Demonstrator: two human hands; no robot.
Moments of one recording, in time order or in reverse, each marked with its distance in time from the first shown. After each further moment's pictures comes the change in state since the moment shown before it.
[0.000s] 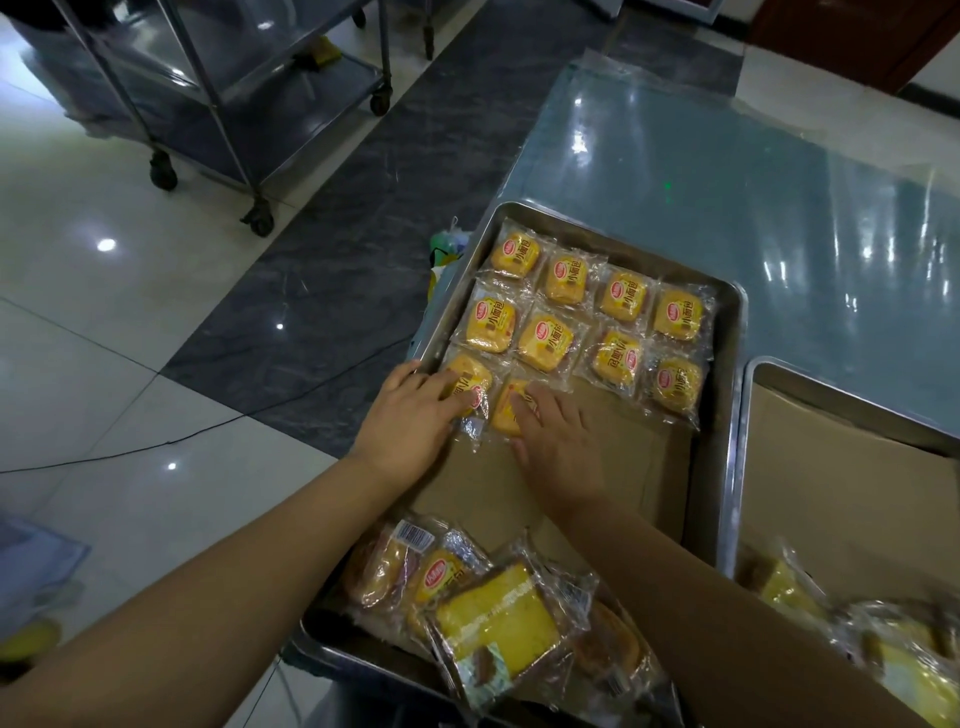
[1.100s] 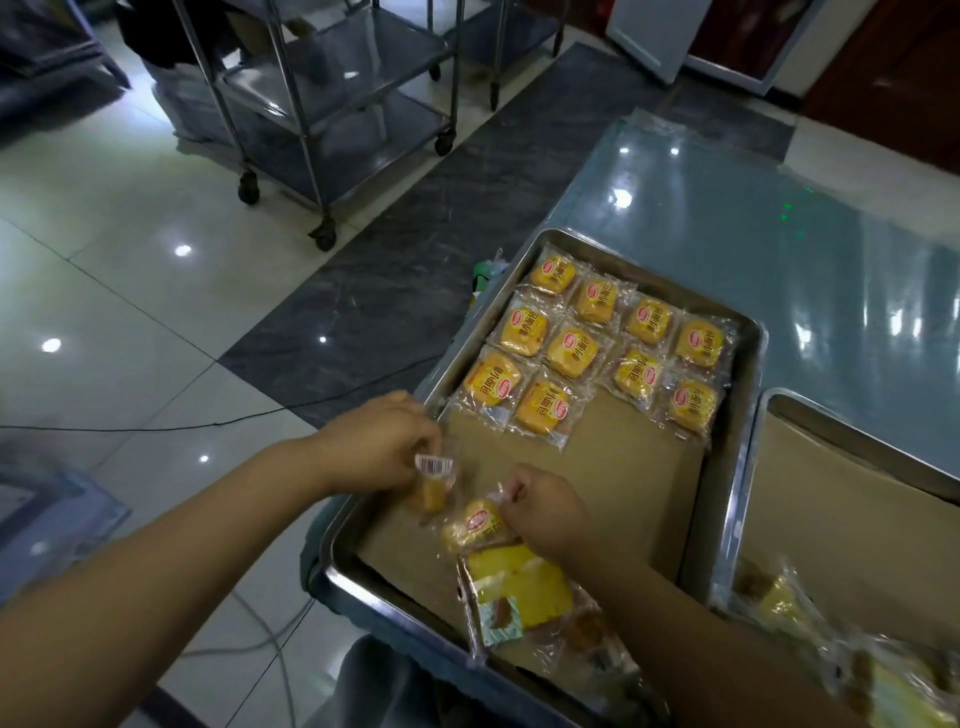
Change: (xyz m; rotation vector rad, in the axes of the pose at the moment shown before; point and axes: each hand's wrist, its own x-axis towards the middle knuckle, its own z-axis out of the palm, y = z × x) left_hand -0.071 -0.012 -0.070 -0.282 -0.373 -0.029; right_hand -0.058 -0.030 -0.014 0.624 -0.485 0.232
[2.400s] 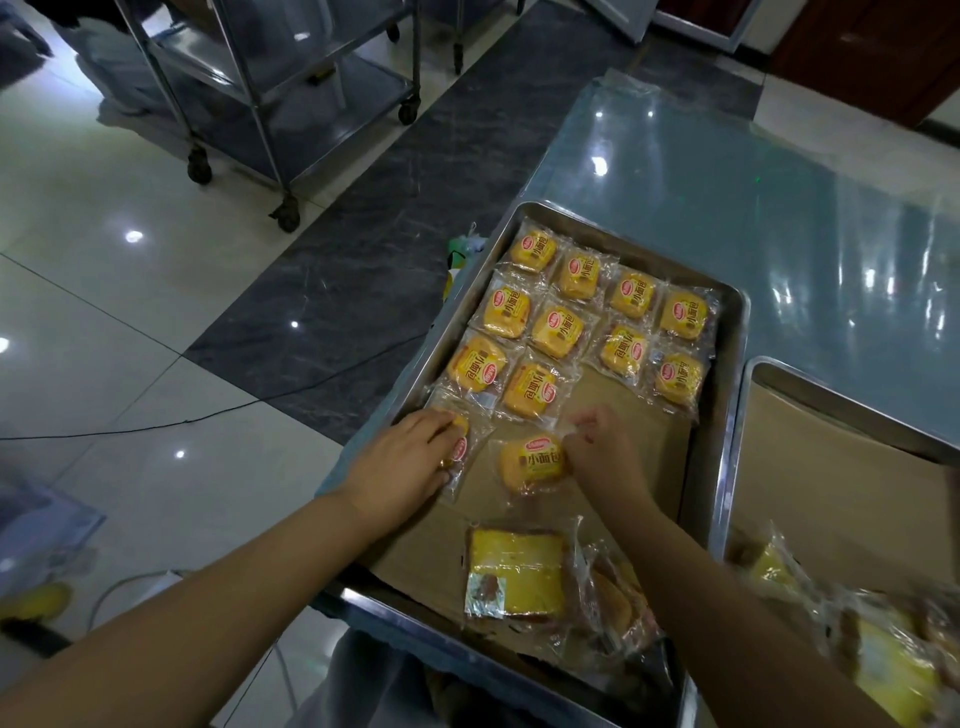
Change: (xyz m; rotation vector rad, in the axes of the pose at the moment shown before) left_hand 0.015 0.015 0.066 0.165 0.212 0.004; right_hand 0.003 0.003 -0.051 0.306 0.363 0.215
